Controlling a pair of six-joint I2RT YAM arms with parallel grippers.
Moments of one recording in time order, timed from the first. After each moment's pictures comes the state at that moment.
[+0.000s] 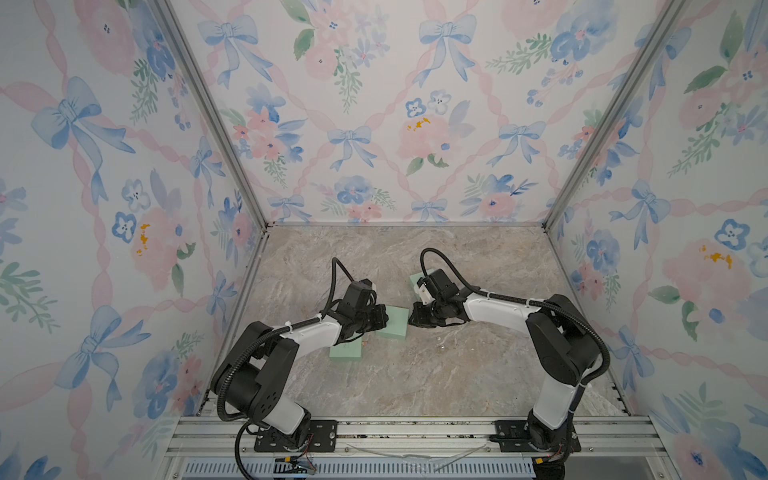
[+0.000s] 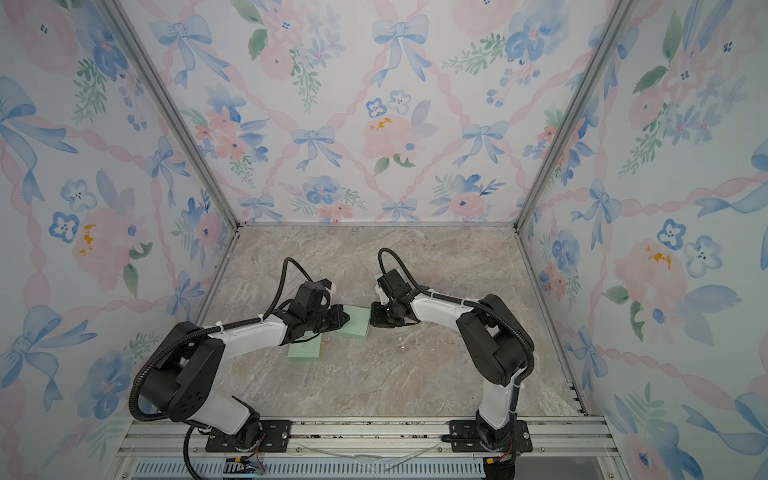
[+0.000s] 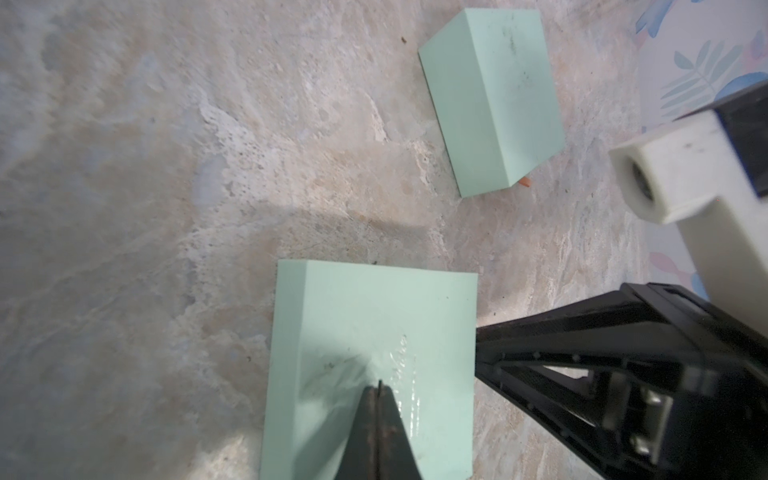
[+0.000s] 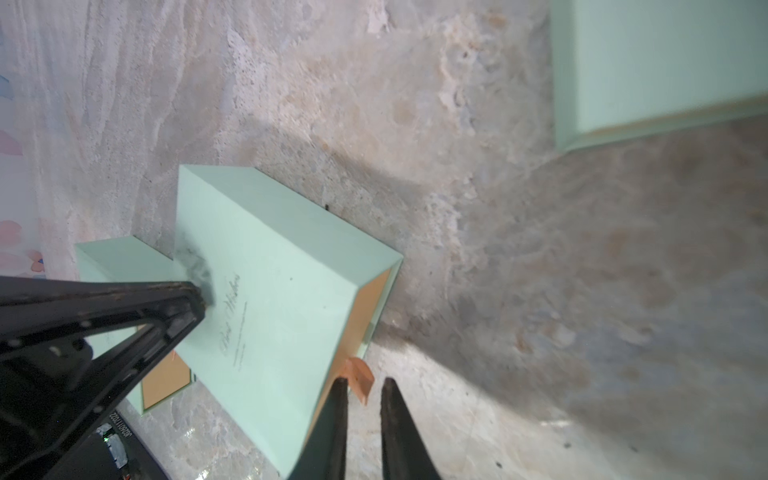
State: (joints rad) left arm -0.51 1.54 0.70 0.01 0.26 -0.66; right arm 0.68 1.84 1.12 -0.34 -0.32 0.60
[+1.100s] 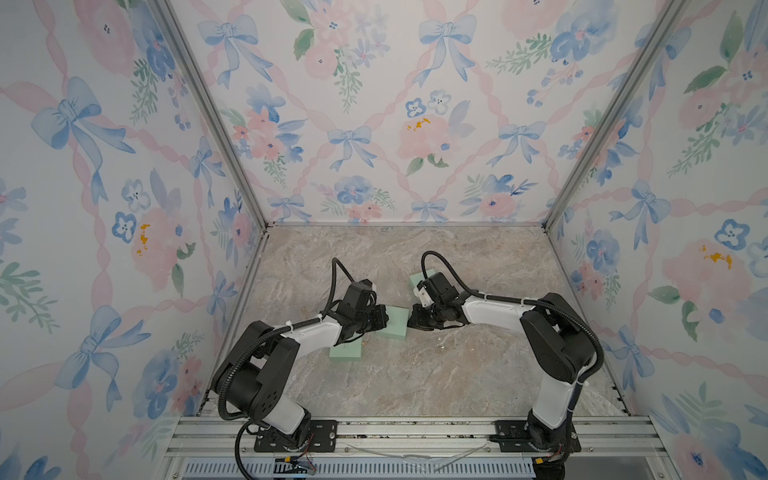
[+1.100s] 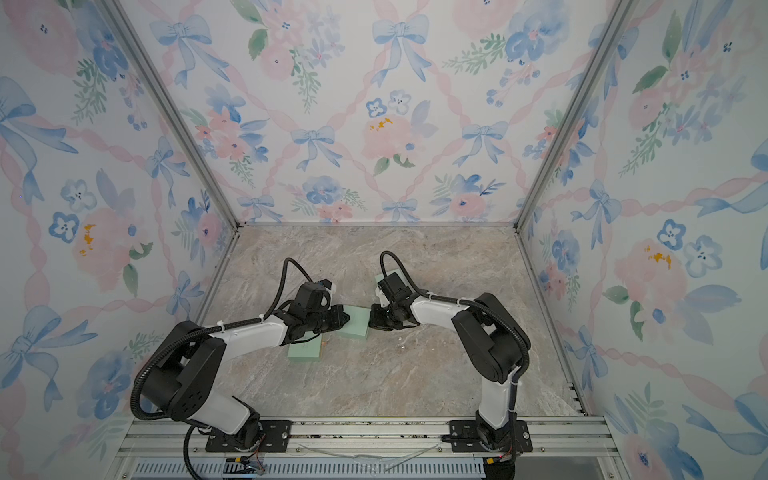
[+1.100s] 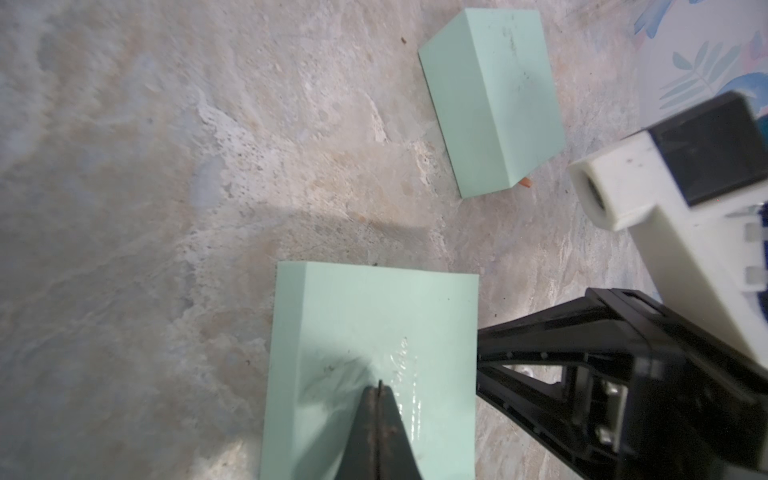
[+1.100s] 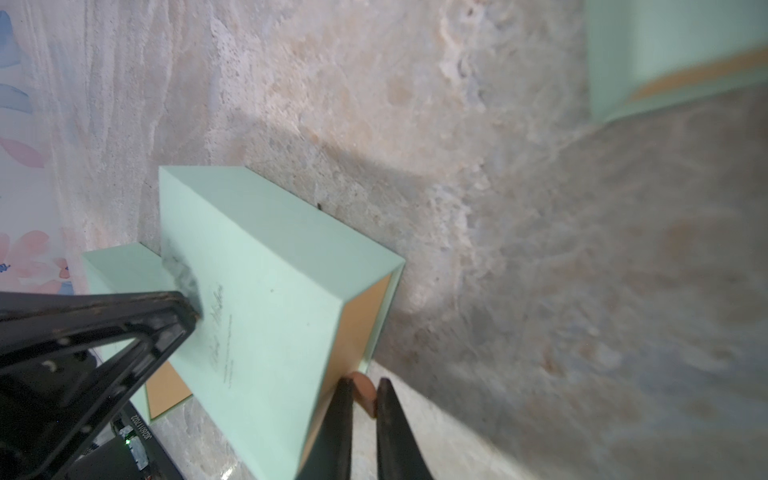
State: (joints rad) left arm -0.51 1.54 0.69 0.03 0.26 -0.66; right arm 0.67 1.87 1.08 -0.26 -0.36 0.66
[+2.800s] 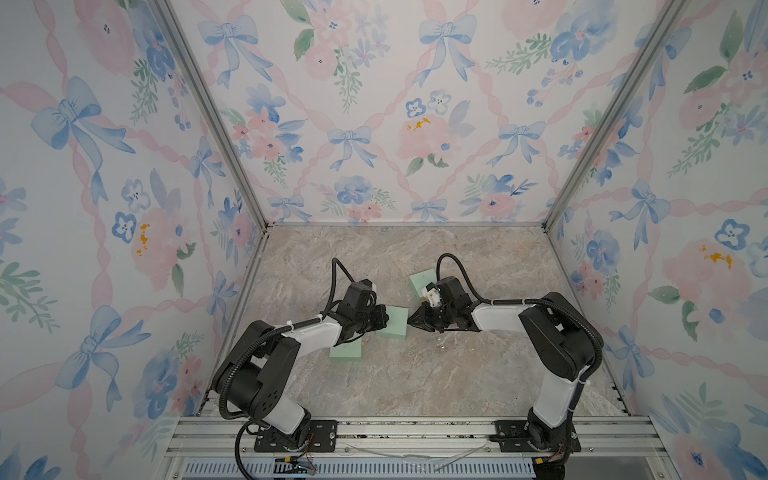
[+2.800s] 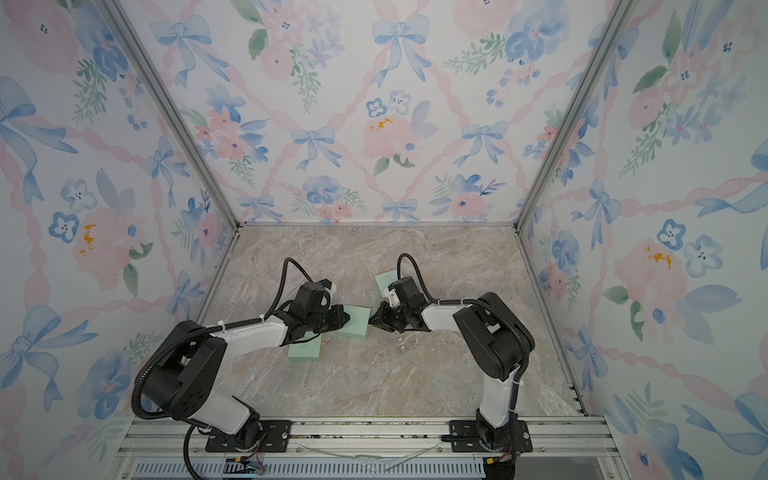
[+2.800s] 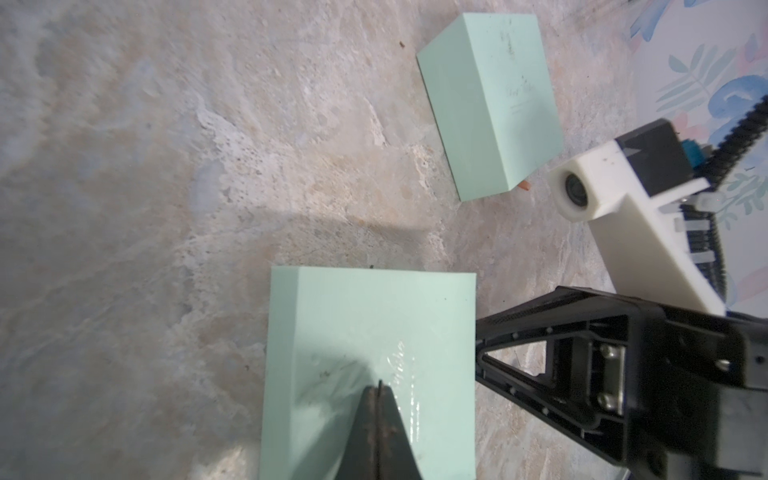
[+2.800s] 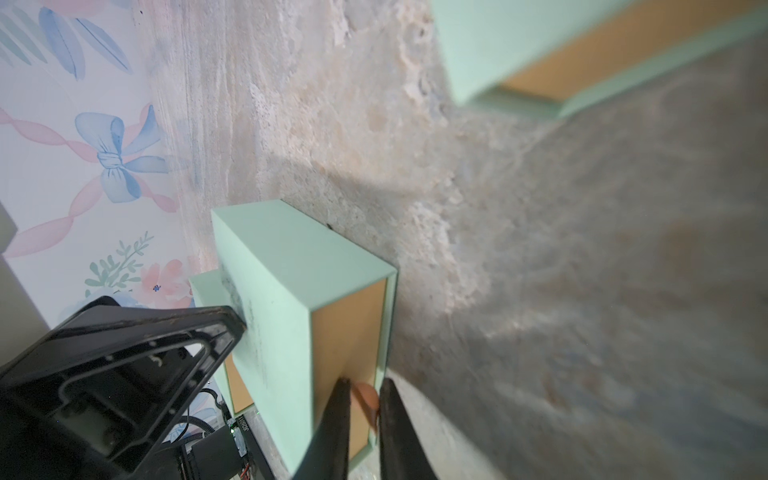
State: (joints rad) left arm -0.51 1.55 0.68 0.05 0.26 -0.66; right arm 0.59 1.86 0.91 0.10 -0.55 0.87
